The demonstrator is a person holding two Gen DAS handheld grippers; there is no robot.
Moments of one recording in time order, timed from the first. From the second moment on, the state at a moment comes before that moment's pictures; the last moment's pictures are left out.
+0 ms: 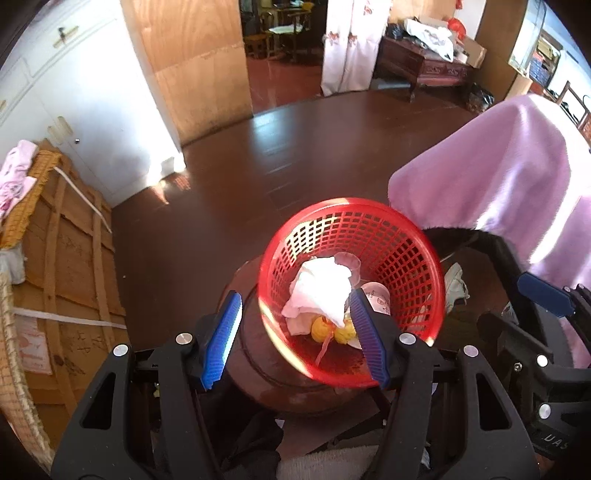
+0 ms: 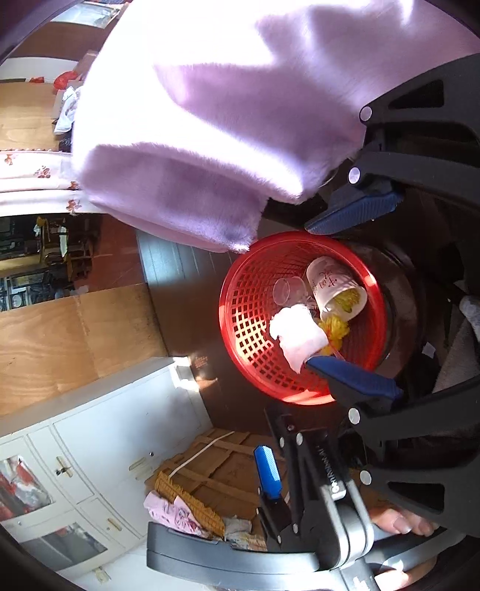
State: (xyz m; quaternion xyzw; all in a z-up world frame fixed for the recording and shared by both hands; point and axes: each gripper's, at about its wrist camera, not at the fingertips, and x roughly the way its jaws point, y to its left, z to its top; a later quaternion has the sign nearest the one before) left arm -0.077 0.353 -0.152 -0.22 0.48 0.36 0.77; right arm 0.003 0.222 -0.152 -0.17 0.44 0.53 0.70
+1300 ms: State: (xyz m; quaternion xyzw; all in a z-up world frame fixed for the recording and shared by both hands) left arm -0.119 0.296 -0.120 -0.15 0.38 0.41 0.82; right arm -0.035 0.156 -0.118 -0.15 0.38 0.48 0.77
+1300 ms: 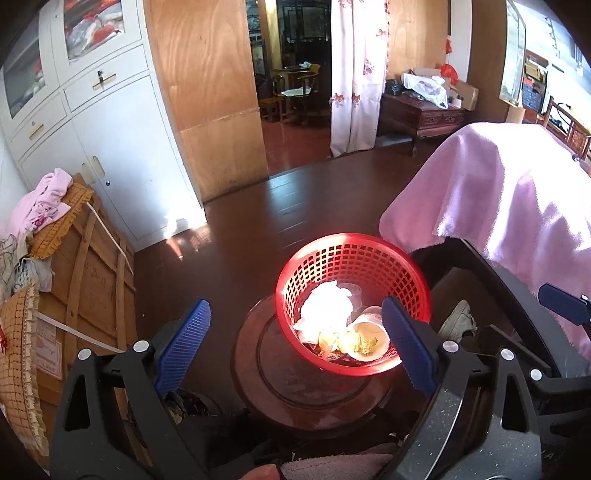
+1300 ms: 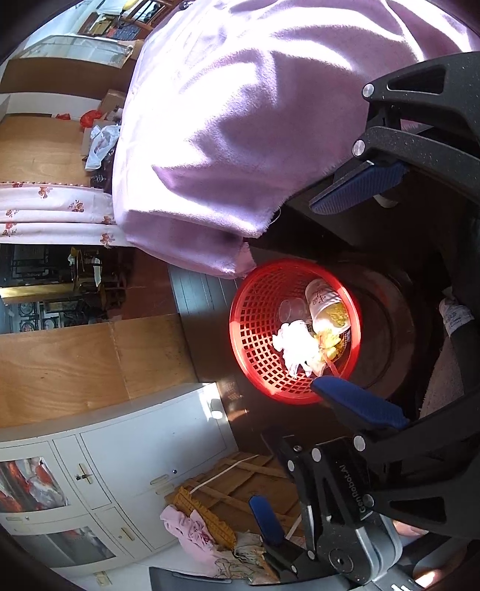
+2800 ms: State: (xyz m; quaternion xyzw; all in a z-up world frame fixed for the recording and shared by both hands) left arm -0.113 0.294 -0.128 -0.12 0.39 0.43 0.80; right arm -0.025 0.148 -0.129 -0.15 0.38 0.47 0.78
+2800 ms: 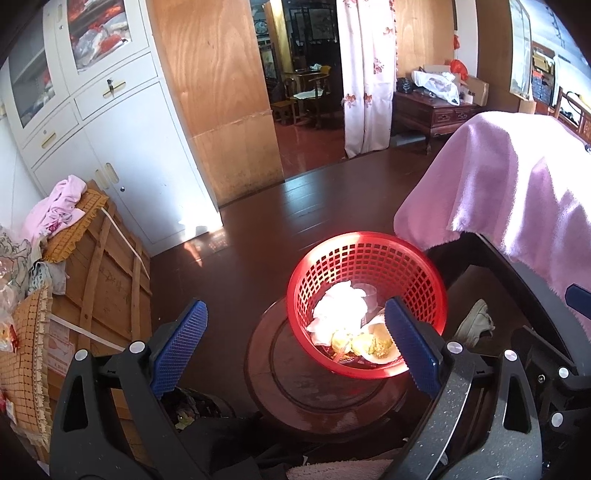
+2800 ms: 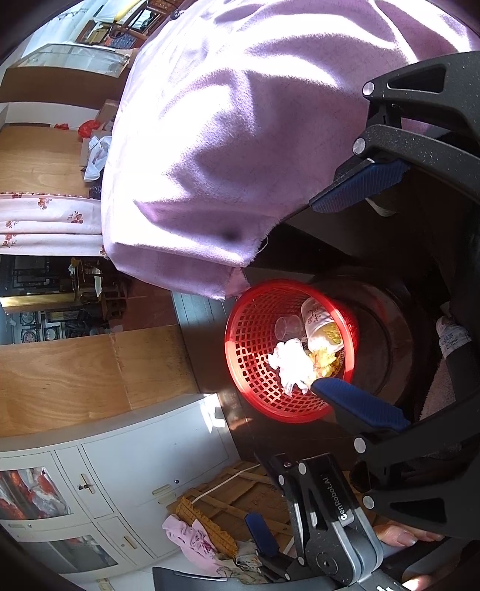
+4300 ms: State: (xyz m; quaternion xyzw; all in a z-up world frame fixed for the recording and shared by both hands) left arm -0.114 0.298 -0.137 -0.13 0.40 0.43 0.80; right arm -0.025 0.148 -0.129 -0.15 0.38 0.47 0.78
